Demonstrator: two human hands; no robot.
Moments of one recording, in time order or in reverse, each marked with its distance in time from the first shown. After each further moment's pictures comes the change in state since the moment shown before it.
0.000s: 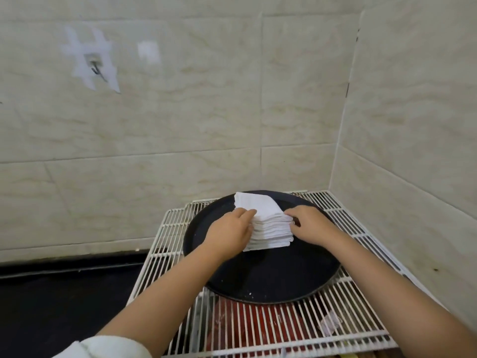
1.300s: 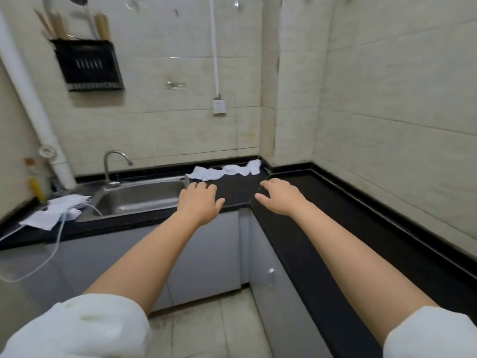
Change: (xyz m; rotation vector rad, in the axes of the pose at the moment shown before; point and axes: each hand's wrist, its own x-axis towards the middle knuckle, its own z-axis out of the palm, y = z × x) left_hand -0.828 -0.459 -0.280 0.506 0.031 -1.676; right_hand -0.214 -0.967 0.356 -0.005 -0.362 -1.373
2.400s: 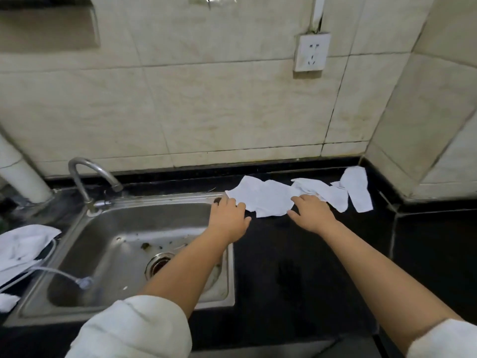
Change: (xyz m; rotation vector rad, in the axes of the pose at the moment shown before) left_hand 0.576 -0.237 0.283 -0.009 -0.296 -0.034; right_hand 0.673 0.018 0.267 -0.059 -0.258 -0.024
